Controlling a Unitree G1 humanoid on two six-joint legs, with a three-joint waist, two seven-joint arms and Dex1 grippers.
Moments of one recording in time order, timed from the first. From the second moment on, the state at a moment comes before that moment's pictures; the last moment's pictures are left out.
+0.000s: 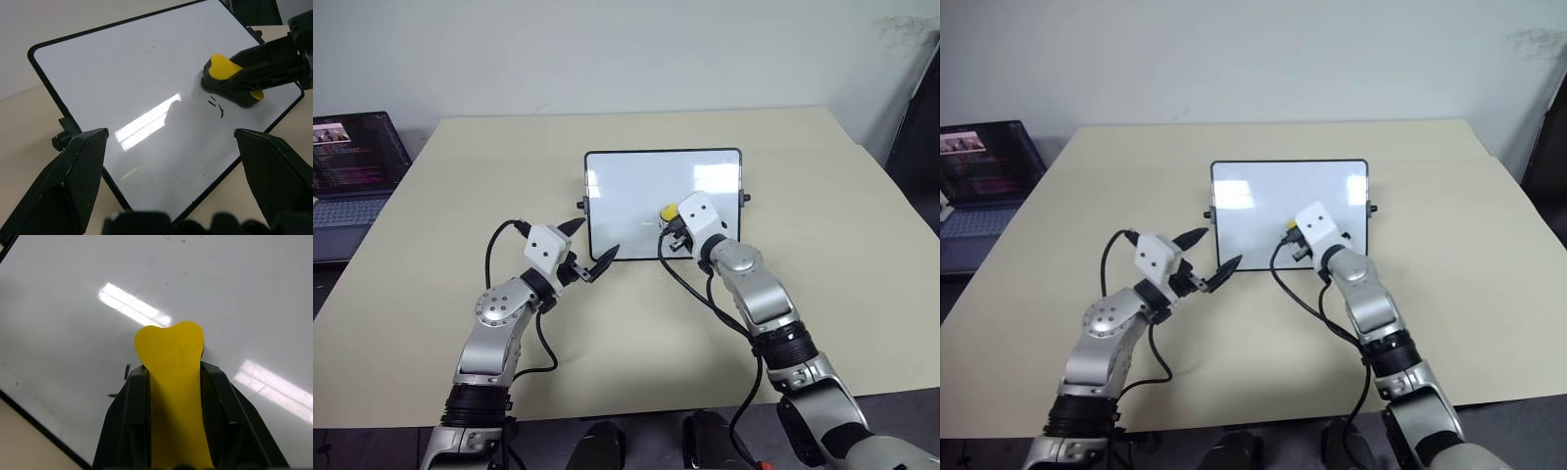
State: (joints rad) left arm -0.26 0.39 0.03 0.01 -0.20 0.02 -0.62; right arm -0.65 -0.13 0.22 0.15 -0.14 0.49 0.28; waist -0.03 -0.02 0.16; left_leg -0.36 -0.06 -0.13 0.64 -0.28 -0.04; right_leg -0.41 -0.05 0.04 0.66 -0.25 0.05
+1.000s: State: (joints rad) left arm -0.25 0.39 0.03 0.01 -0.20 0.02 -0.62; right arm -0.58 -0.23 0.34 0.11 -0.23 0.50 0.39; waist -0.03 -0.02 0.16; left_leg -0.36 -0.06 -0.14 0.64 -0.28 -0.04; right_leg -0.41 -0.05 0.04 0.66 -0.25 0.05
